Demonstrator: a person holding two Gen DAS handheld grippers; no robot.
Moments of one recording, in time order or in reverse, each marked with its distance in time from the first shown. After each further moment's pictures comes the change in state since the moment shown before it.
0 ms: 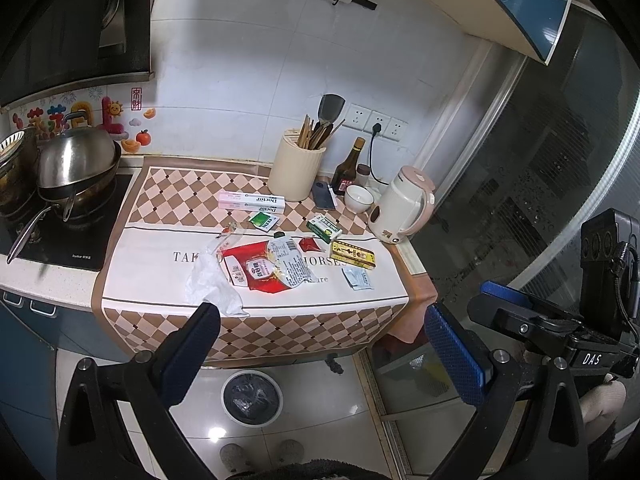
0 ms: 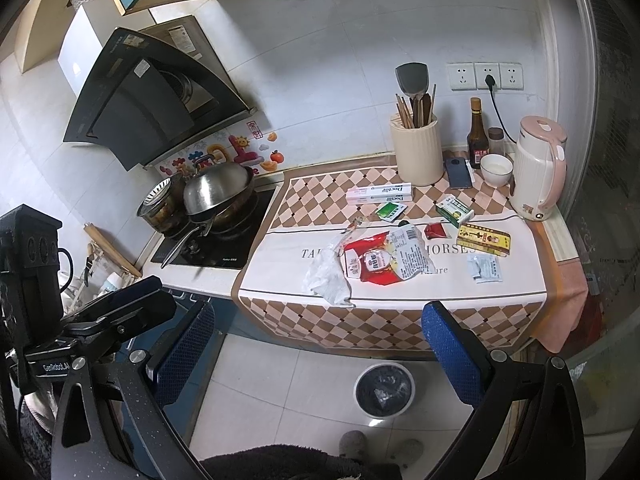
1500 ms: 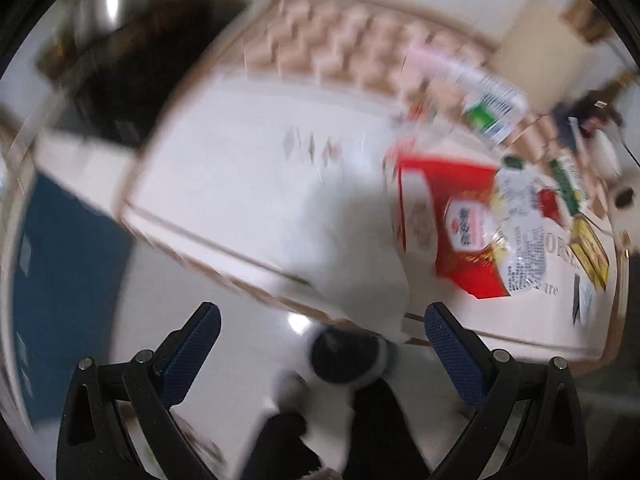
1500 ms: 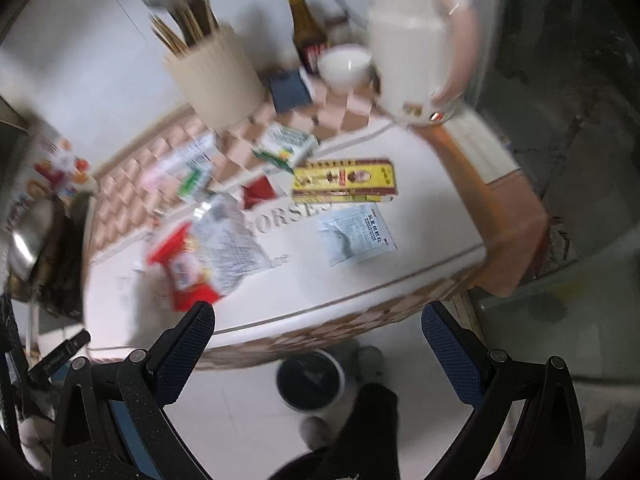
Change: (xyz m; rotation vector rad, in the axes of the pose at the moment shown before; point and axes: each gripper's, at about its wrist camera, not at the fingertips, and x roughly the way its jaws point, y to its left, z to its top) left arm 0.334 0.149 -0.032 -0.400 0.445 0.586; right arm 0.240 -0.263 0.030 0.344 0.257 -0.372
